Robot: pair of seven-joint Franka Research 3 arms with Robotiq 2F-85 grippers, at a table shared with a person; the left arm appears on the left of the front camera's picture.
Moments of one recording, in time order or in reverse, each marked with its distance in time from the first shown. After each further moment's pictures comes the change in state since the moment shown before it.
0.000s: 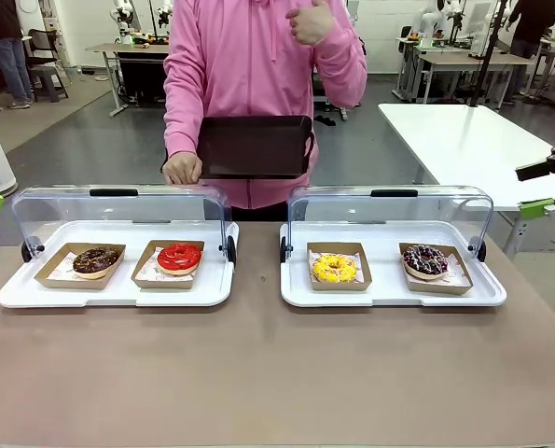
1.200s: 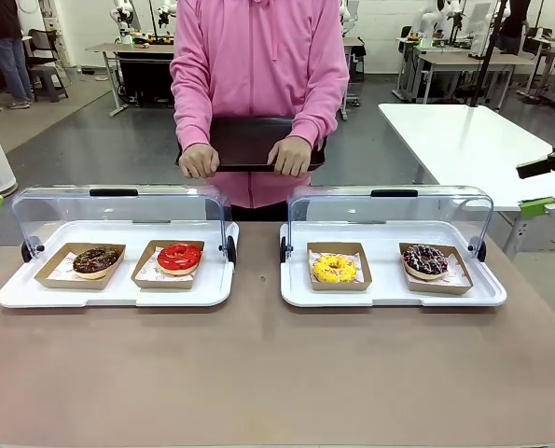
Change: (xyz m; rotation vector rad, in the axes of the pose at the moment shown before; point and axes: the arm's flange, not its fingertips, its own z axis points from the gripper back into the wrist) left arm 0.000 0.000 0.001 0.001 -0.007 -0.010; right arm 0.003 0.002 0.001 -0.009 0.007 0.012
